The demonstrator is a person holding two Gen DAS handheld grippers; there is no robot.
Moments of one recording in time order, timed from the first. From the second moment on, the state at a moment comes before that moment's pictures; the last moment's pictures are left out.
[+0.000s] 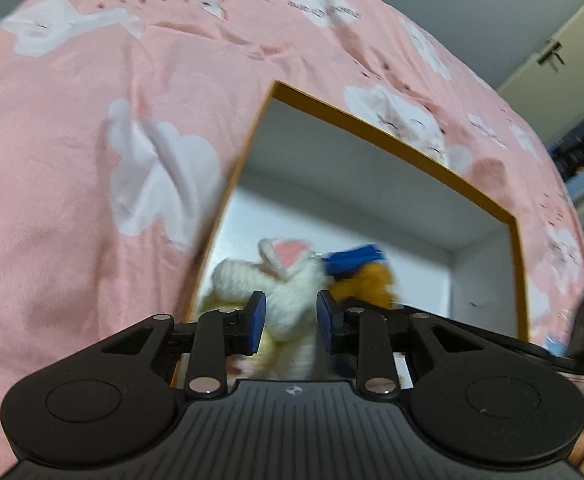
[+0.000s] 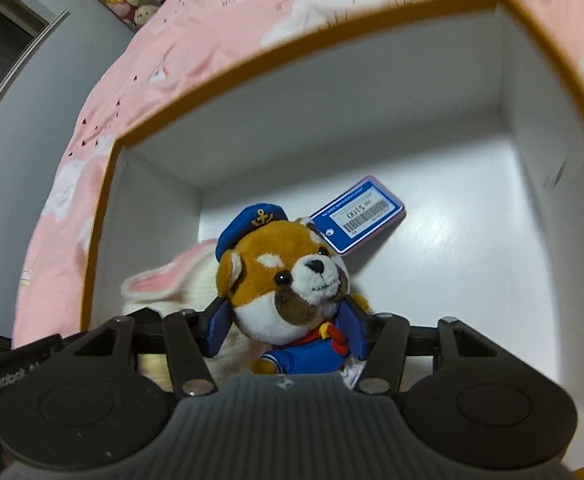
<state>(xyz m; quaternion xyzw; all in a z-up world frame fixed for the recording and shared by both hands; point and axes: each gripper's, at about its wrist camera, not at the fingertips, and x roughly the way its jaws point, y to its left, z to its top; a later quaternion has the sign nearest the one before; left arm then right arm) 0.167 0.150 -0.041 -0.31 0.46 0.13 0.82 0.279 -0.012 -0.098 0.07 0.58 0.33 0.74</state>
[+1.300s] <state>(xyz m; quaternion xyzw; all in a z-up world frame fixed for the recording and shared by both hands) 0.124 0.116 -0.014 -0.17 0.42 0.15 0.88 0.259 0.002 -0.087 0.01 0.59 0.34 0.74</state>
